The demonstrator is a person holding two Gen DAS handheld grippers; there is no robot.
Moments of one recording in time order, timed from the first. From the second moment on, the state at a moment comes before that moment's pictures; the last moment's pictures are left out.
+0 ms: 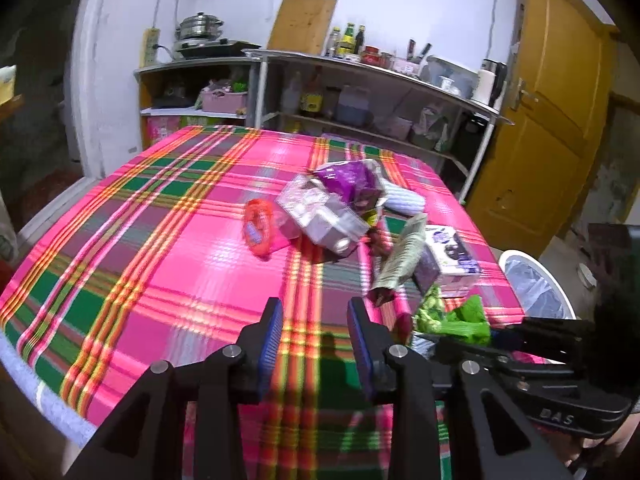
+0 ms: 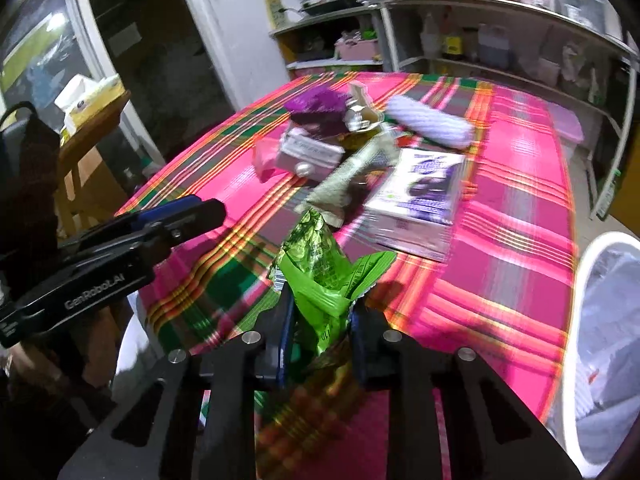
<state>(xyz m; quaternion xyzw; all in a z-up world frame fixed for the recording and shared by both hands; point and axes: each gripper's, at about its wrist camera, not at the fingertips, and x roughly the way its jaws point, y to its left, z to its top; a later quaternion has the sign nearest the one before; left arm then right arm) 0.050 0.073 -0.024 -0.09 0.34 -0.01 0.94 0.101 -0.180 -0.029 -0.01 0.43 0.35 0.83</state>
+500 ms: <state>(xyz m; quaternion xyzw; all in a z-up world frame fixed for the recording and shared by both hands) 0.104 0.012 -0.041 -0.01 0.37 -0.06 0.93 0.108 -0.238 -0.024 0.02 0.43 0.29 0.85</state>
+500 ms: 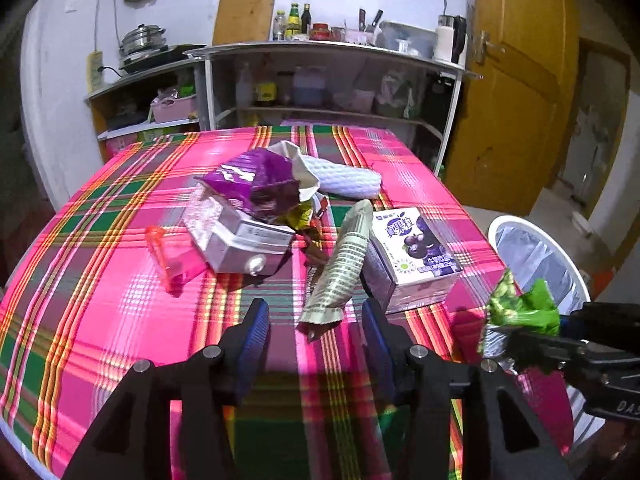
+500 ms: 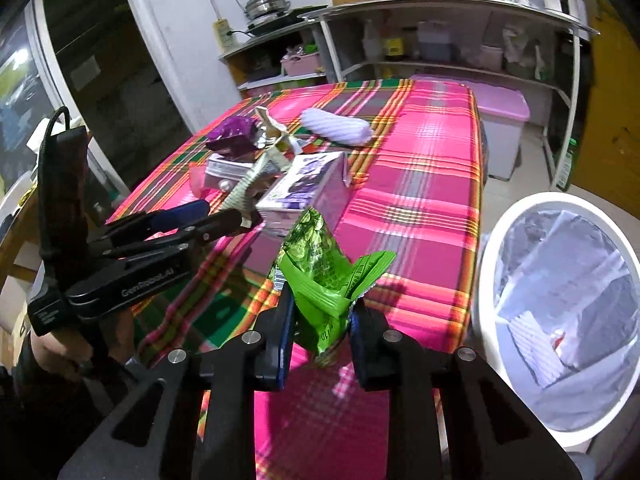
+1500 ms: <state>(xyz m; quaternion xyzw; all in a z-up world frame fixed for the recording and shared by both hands) 0.102 0.006 -0.029 0.00 0.36 -0.04 0.93 0.104 -0.259 -0.018 0.03 0.42 0.27 0.87</state>
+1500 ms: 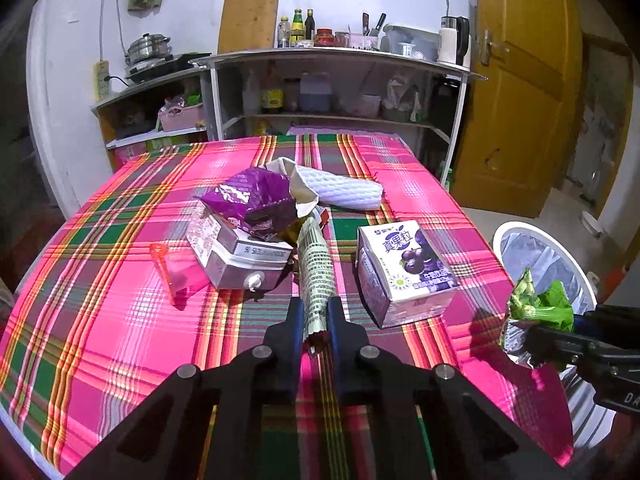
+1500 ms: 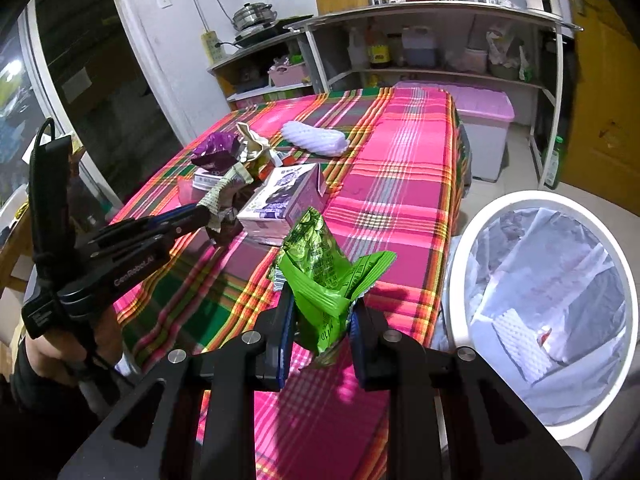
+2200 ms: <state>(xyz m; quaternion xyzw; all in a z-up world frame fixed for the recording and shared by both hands) 0.063 0.012 -0.006 -0.03 0.33 -0.05 0.94 0.085 -0.281 -0.004 0.04 0.40 0.26 0.88</state>
